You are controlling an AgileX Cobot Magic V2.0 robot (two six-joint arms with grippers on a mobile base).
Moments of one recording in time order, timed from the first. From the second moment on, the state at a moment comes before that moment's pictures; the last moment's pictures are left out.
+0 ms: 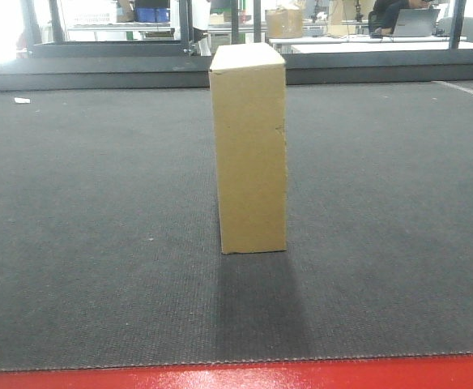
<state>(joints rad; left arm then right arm) 0.01 -0.01 0.03 -0.08 0.11 0.05 0.02 -0.01 0.03 0.08 0.04 0.00</state>
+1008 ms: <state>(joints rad) 0.01 -0.01 0.03 -0.08 0.11 0.05 0.02 -0.01 0.03 0.08 -0.01 0.00</state>
